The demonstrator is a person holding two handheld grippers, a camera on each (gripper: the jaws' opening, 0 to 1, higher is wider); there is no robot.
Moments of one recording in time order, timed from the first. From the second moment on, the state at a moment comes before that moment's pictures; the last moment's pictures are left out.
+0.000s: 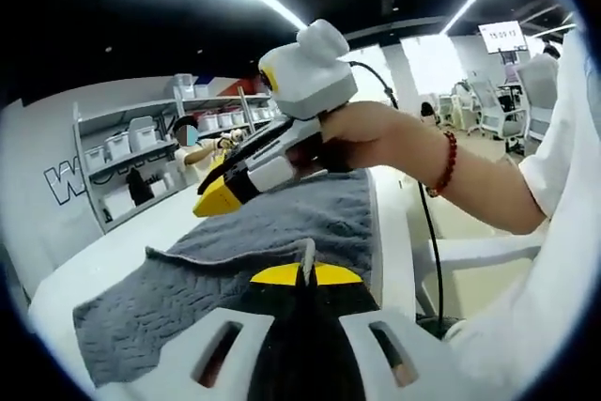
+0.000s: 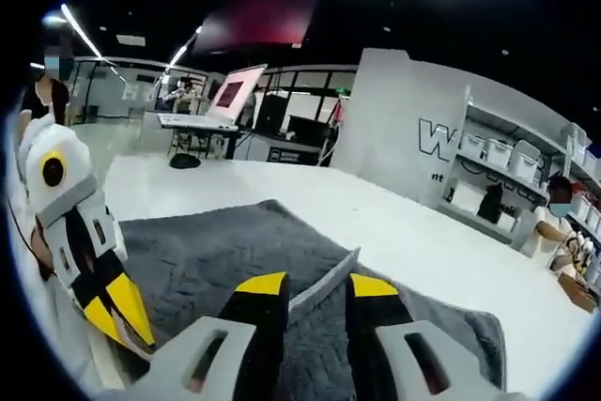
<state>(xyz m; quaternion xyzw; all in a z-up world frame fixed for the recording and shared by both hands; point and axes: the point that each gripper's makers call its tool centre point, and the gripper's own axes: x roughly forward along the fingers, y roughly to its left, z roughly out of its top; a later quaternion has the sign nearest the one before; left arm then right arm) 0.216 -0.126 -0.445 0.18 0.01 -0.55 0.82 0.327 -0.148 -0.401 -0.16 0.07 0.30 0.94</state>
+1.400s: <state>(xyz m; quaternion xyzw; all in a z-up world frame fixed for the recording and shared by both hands) 0.219 -0.120 -0.447 0.17 0.01 -0.54 0.82 0.371 -0.125 -0.397 -0.15 0.10 0.31 0.93</state>
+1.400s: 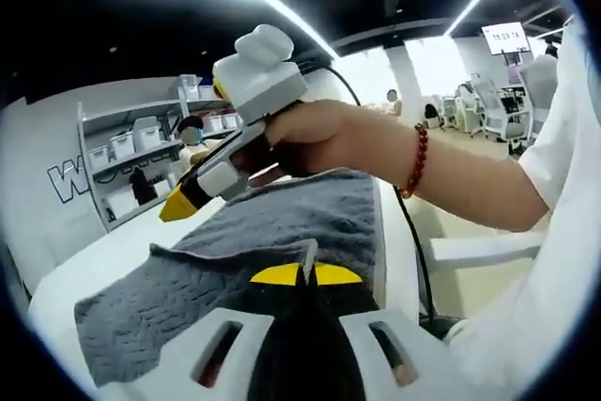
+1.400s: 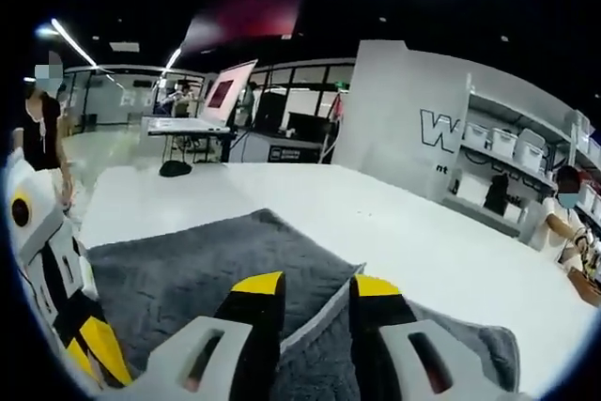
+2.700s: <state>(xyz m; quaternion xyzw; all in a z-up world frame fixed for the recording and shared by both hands) 0.219 -0.116 -0.448 0.17 0.01 -0.54 0.82 0.413 -0.116 -0.437 -0.14 0.16 0.28 0.94</state>
